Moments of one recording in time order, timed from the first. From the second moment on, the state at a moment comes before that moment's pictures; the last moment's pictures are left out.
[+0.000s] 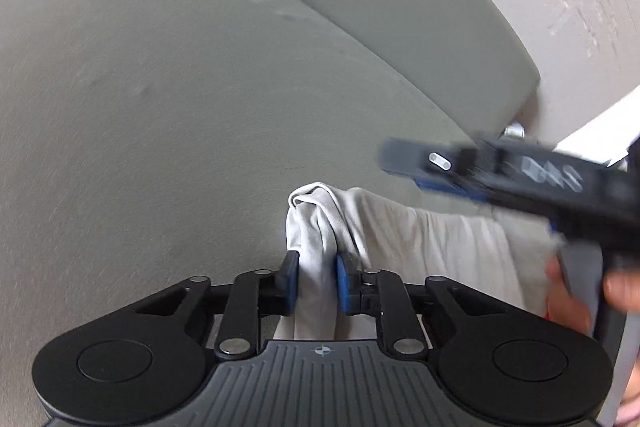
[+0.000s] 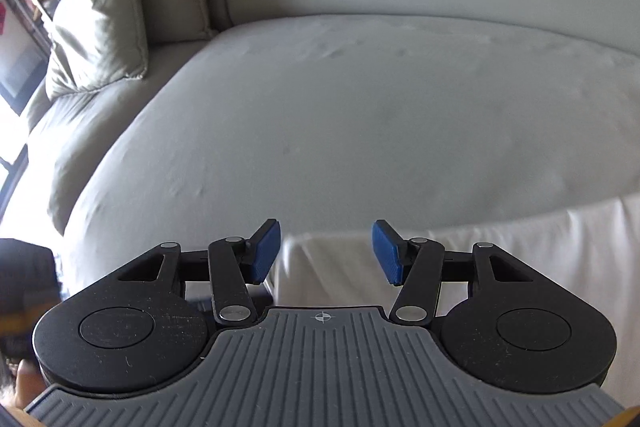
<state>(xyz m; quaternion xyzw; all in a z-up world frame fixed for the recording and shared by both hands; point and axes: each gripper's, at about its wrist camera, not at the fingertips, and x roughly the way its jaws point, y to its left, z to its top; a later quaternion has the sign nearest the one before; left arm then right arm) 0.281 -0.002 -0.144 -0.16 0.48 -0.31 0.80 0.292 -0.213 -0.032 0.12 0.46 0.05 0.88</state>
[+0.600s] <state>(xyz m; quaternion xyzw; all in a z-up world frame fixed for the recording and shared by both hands) 0.266 0.003 -0.140 -0.12 0.43 -0.18 0.88 0.314 -0.190 -0.065 0.03 0.44 -0.04 0.90</state>
